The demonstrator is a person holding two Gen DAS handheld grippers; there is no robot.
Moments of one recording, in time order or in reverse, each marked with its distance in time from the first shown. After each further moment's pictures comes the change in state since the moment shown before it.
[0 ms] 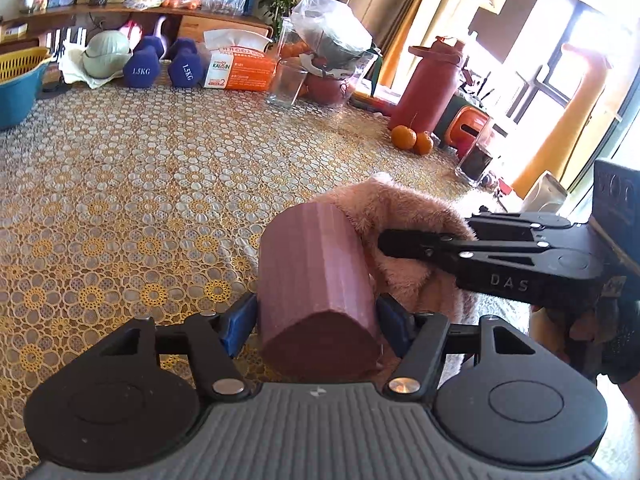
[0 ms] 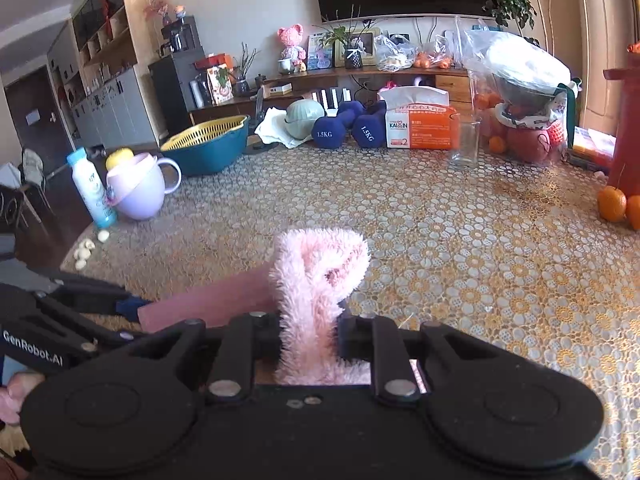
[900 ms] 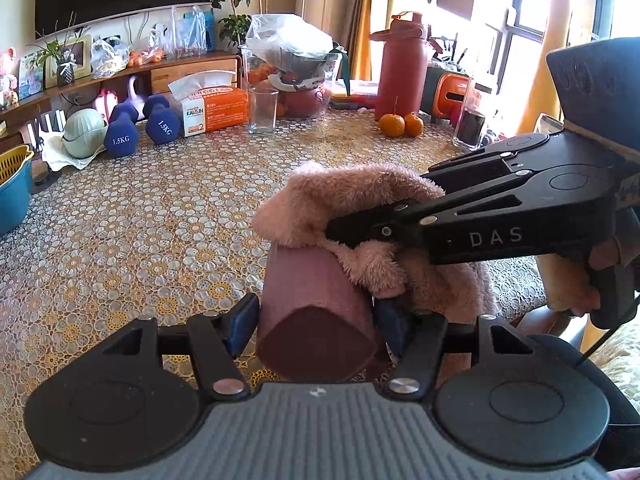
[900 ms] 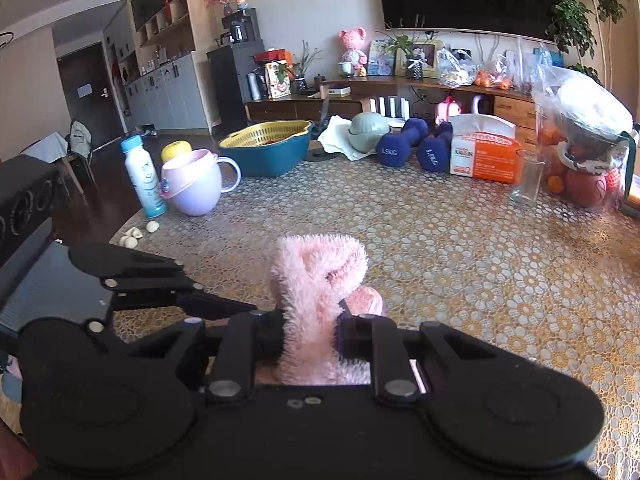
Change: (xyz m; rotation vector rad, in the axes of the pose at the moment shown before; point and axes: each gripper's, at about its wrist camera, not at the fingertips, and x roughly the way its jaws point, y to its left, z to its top) left arm 0.000 -0.023 0.005 0.249 -0.025 0.073; right arm 0.005 0.021 0.025 -0.091 -0.005 0.137
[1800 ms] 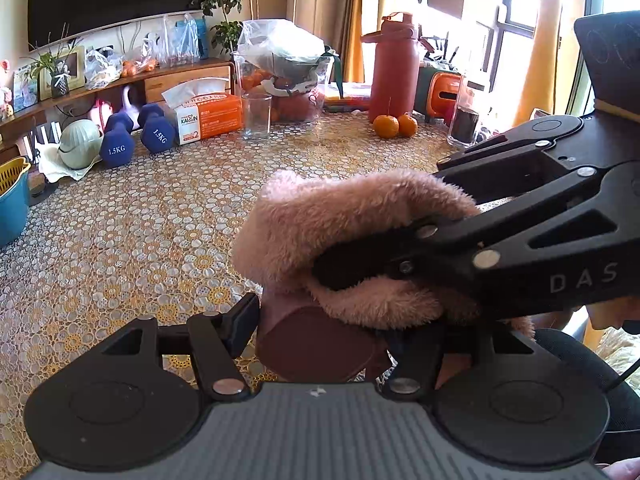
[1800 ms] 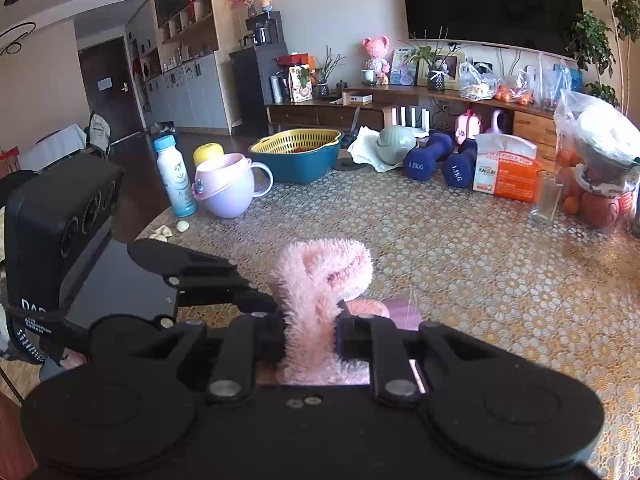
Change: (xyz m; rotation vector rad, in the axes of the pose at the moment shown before) left arm -0.001 -0.004 -0.002 0.044 -0.015 0.004; right arm -0.017 0.033 0.005 -0.063 -0.008 0.062
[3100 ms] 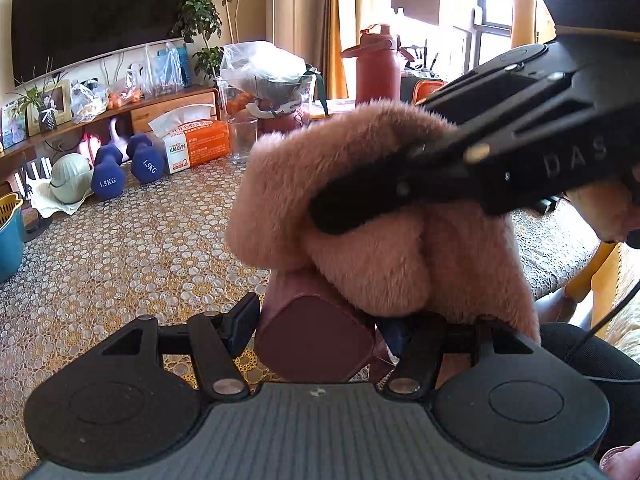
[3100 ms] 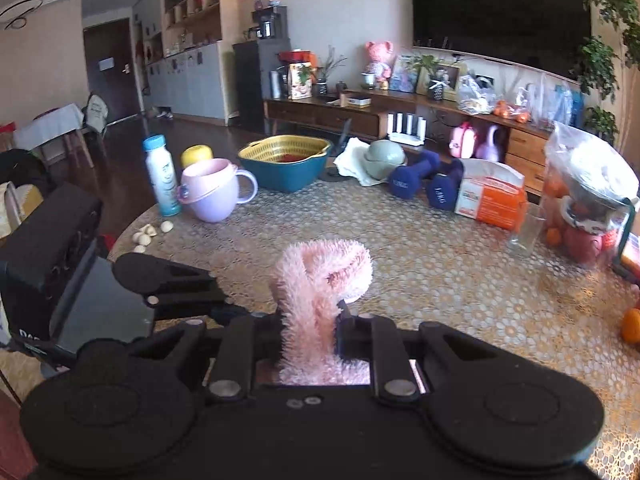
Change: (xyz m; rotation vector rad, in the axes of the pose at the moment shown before) left arm 0.001 0.000 -0.001 0.081 -0.064 -0.016; right arm -0.011 -0.011 0.027 -0.099 0.024 -0.030
